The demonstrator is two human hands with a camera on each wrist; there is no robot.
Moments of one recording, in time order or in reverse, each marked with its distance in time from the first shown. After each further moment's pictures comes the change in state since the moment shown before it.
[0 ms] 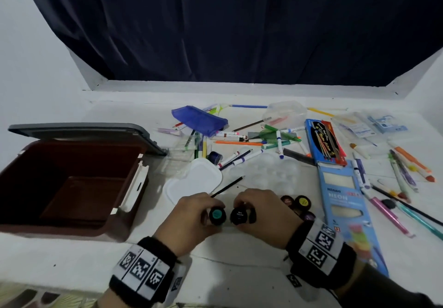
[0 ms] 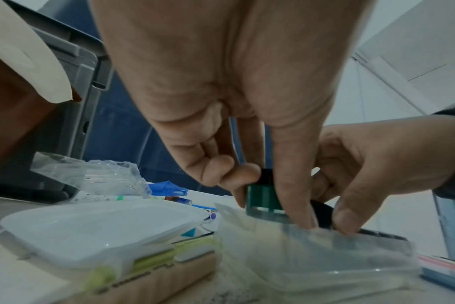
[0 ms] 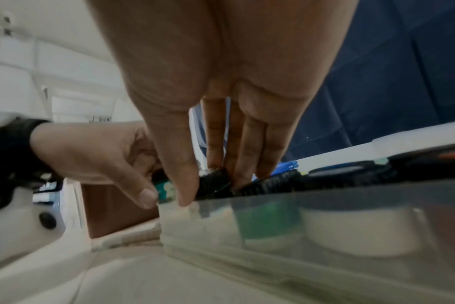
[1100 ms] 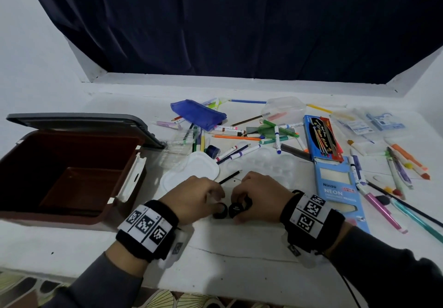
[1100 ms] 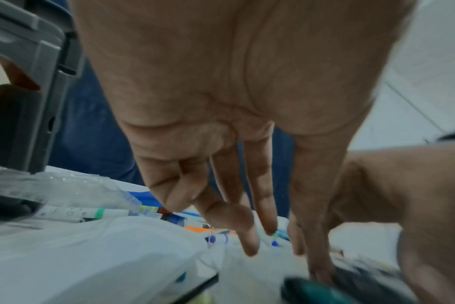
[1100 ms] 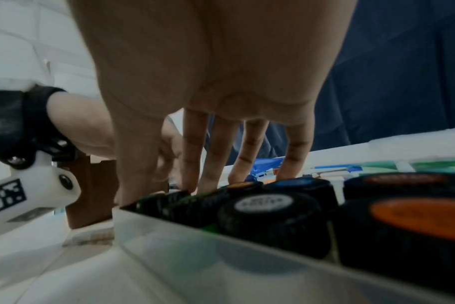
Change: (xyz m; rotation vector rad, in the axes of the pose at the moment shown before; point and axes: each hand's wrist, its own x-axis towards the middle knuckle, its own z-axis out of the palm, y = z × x) left_hand 0.037 0.013 -0.016 0.201 -0.304 -0.081; right_hand 0.025 0.016 -0.013 -0.236 -0.235 -0.044
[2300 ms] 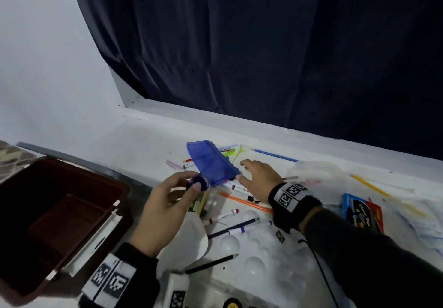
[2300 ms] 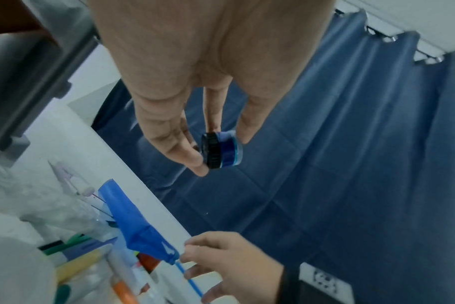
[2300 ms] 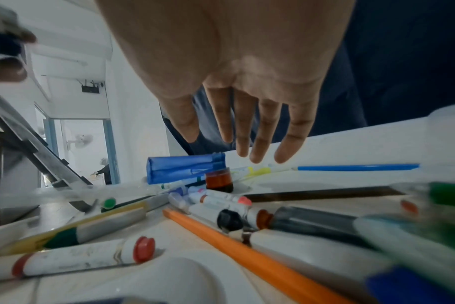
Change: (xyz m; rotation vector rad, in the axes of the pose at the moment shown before) left_hand 0.081 0.014 -0.056 -0.834 0.916 -0.276; right_hand 0.200 0.126 -0.092 0.102 0.204 0.041
